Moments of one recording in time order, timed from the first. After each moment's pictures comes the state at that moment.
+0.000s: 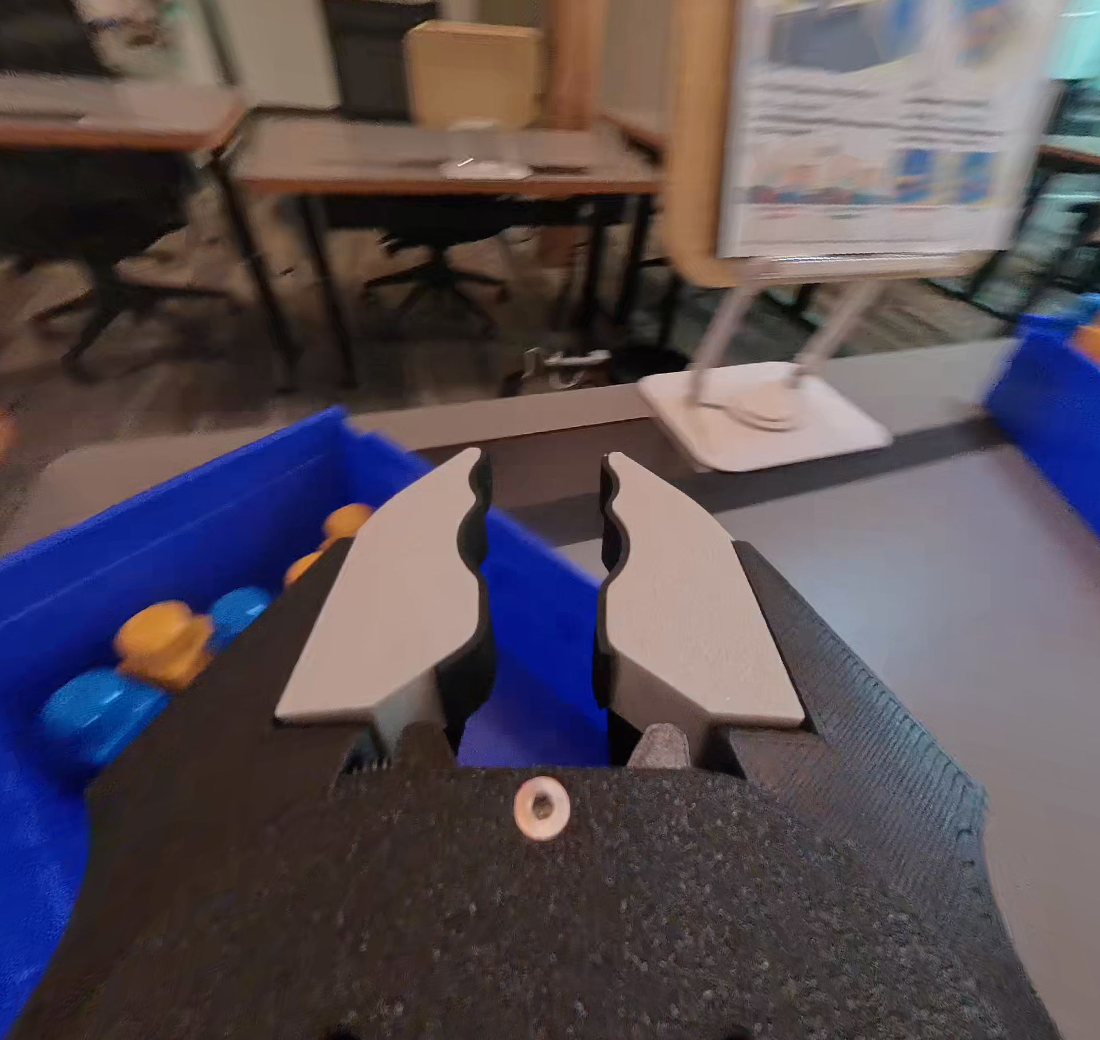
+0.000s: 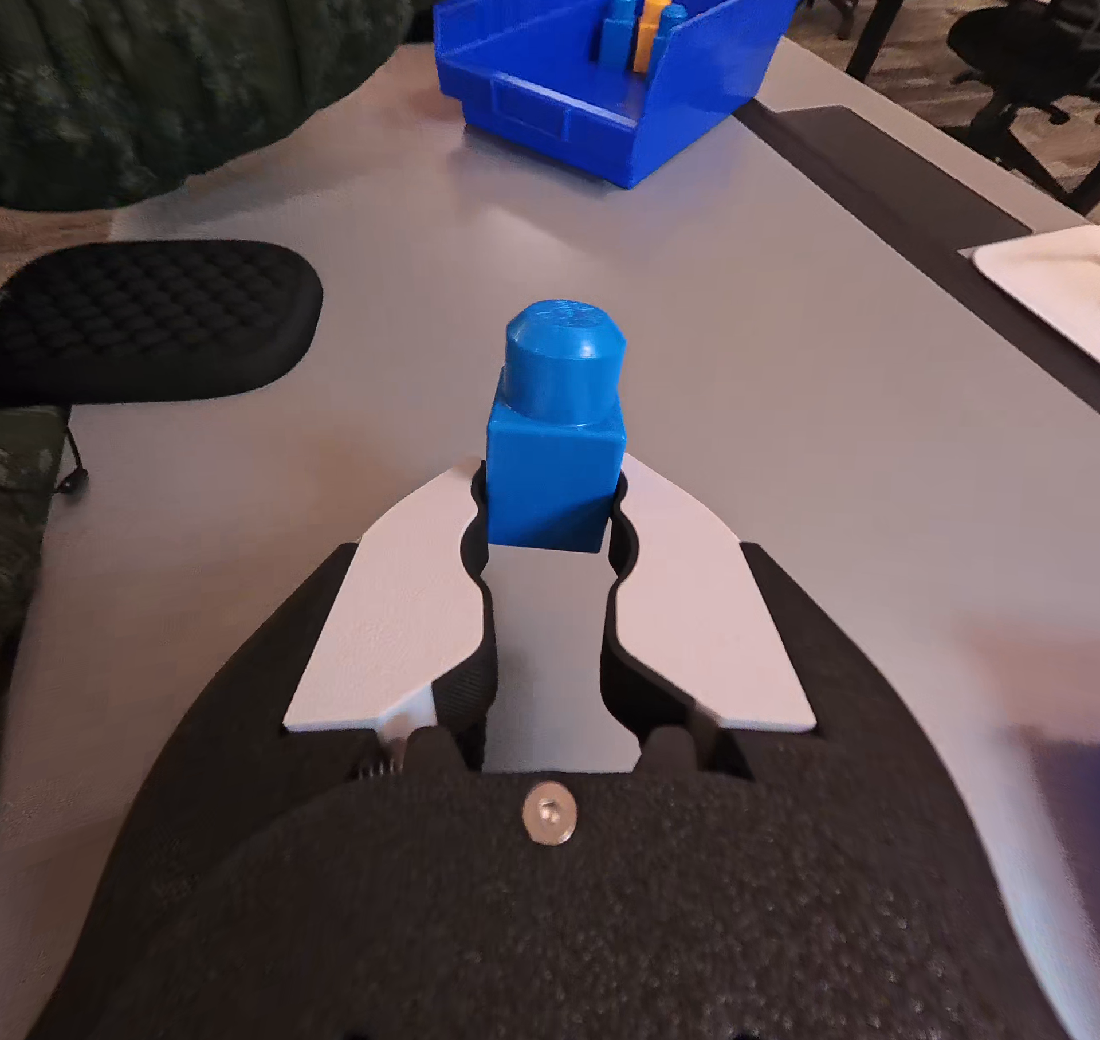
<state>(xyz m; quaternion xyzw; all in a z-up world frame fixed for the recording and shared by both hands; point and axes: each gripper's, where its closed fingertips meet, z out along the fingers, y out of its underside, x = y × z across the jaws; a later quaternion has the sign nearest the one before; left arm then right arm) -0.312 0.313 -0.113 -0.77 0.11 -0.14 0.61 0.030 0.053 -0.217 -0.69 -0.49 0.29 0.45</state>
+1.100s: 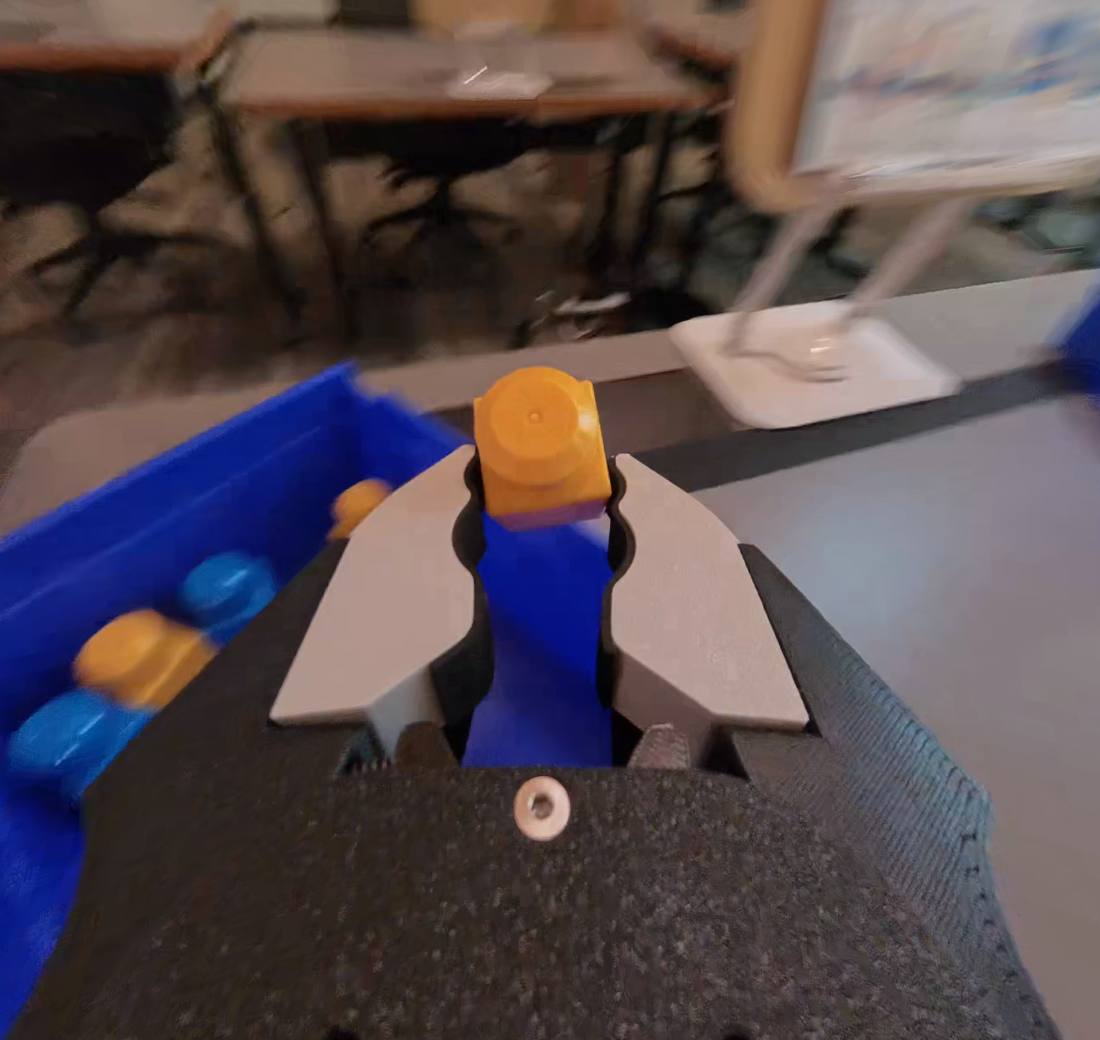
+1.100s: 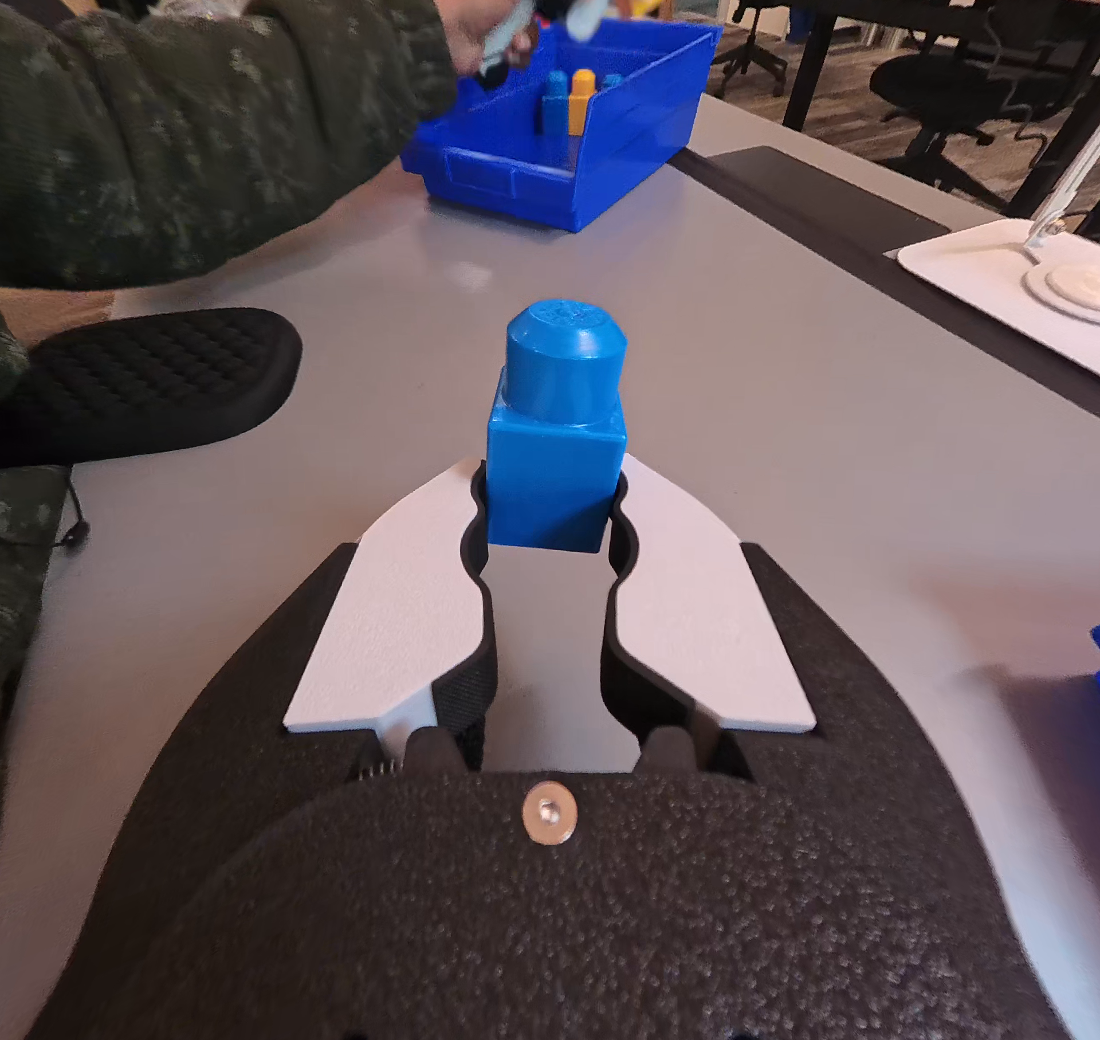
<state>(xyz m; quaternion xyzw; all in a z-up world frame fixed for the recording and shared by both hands) -0.318 0.334 -0.143 -0.80 0.13 -0.13 0.58 0.051 0.066 -0.208 -0.69 -0.43 0.32 0.48</state>
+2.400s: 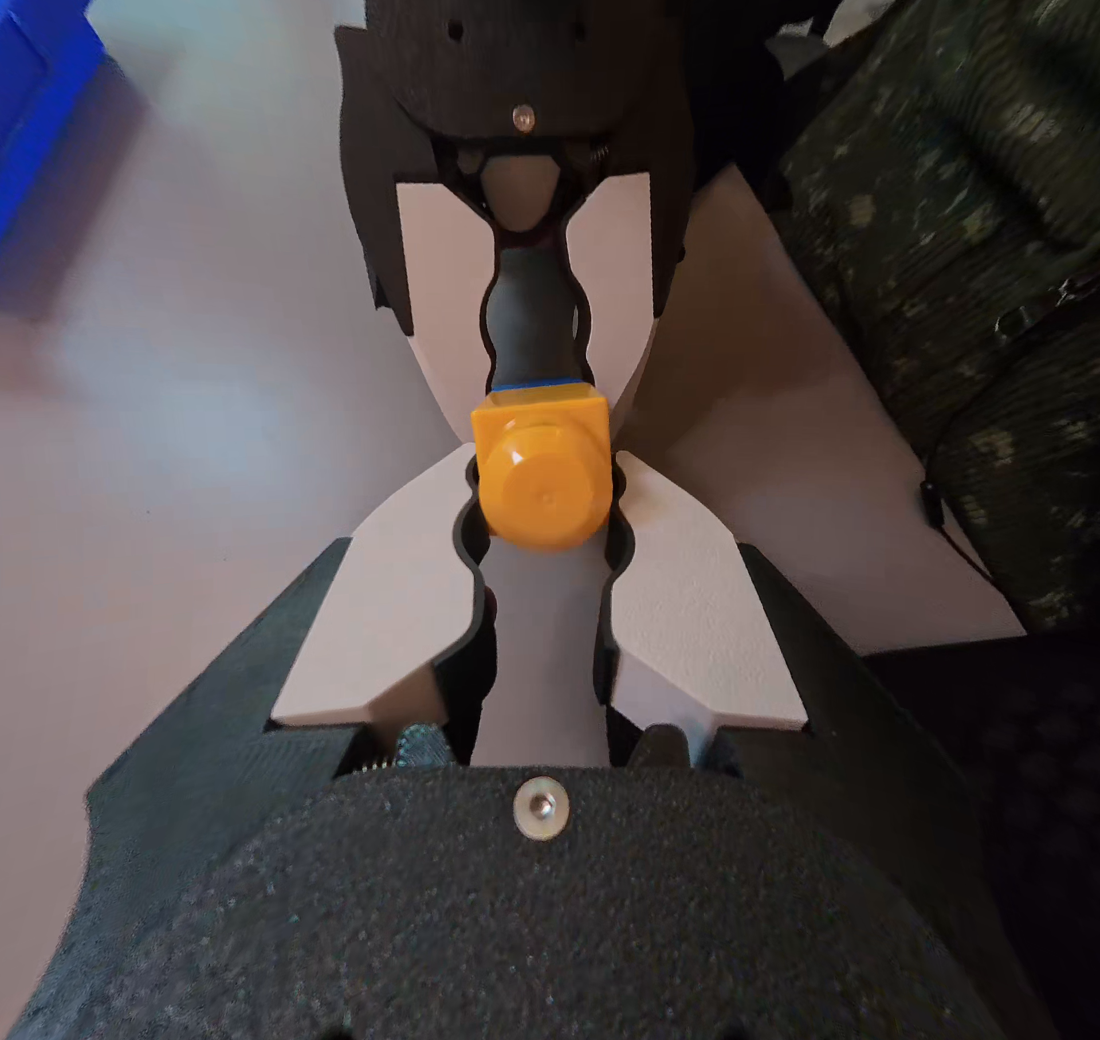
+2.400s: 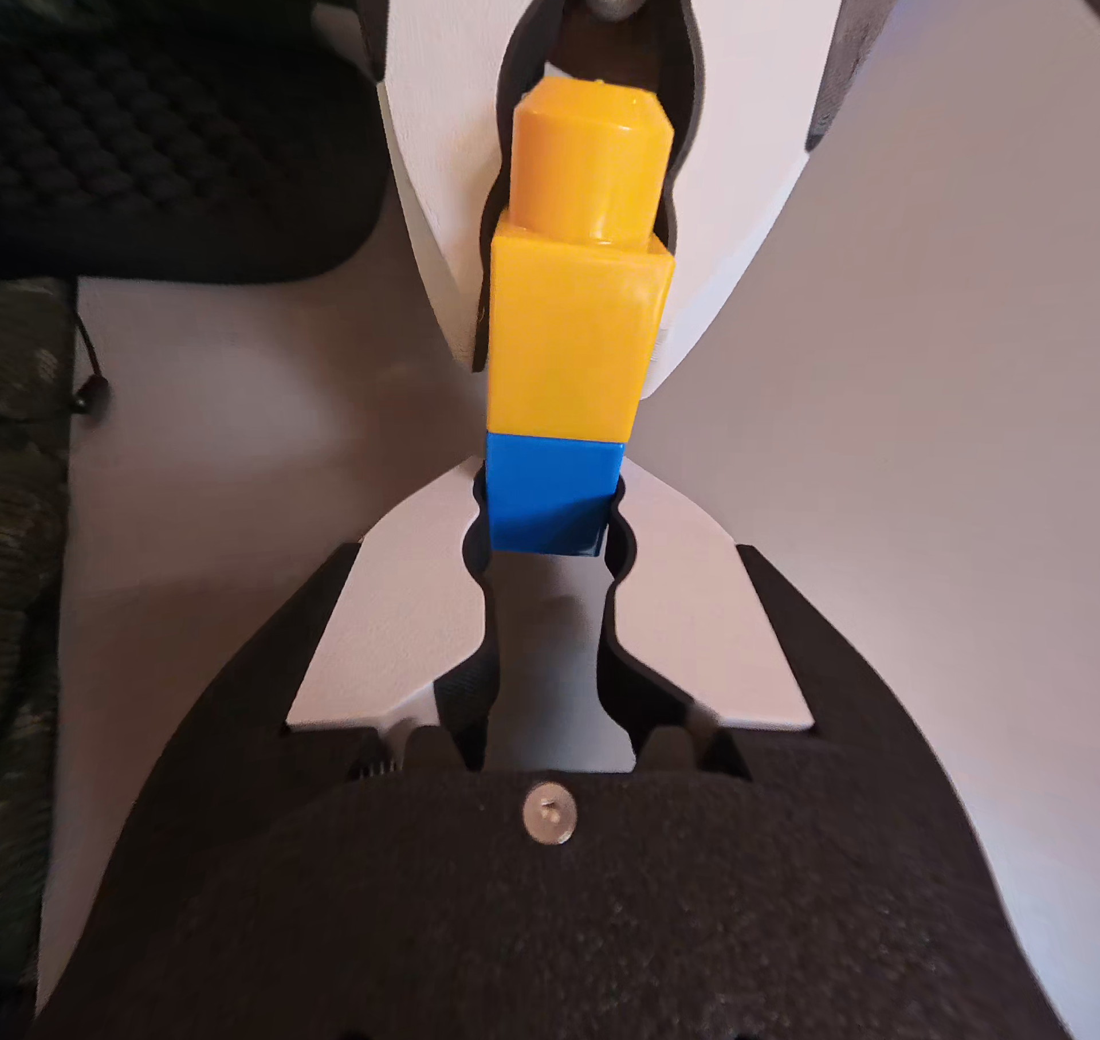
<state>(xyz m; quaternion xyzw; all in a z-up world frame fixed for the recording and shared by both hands) -0.009 0.008 -0.236 -0.51 0.75 -0.35 0.23 -0.007 0.011 -0.266 -0.71 -0.57 0.24 0.35</state>
